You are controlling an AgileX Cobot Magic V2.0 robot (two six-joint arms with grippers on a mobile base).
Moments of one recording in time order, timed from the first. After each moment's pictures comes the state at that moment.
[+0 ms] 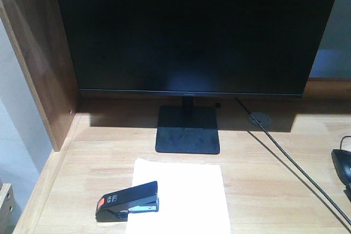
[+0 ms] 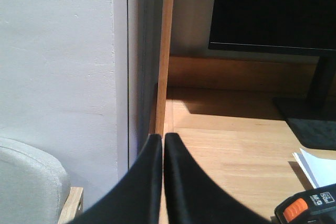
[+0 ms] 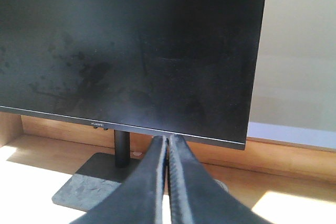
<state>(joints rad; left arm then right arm) 0.04 -0.01 0.03 0.01 0.19 -0.08 0.22 0.31 -0.25 -1.60 0.01 1.59</state>
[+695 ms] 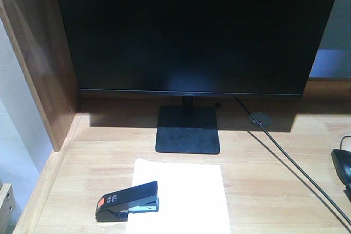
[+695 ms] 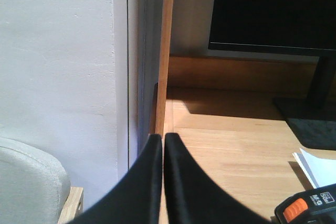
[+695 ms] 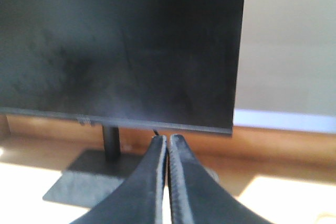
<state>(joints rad) 0.04 -0.01 0.03 0.01 0.19 -0.08 0.22 0.31 -0.25 -0.99 0.08 1.02</state>
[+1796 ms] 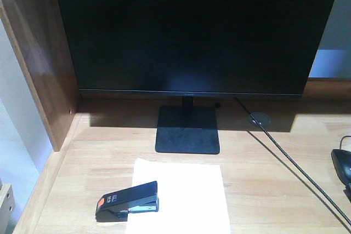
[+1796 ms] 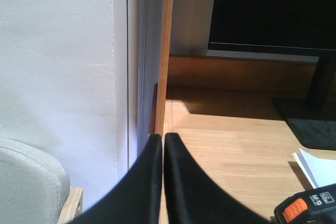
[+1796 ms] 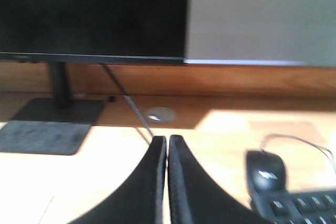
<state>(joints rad) 0.04 -0.01 0.03 0.01 0.19 -0.08 -0.01 0.18 -0.04 -0.14 0.07 0.15</state>
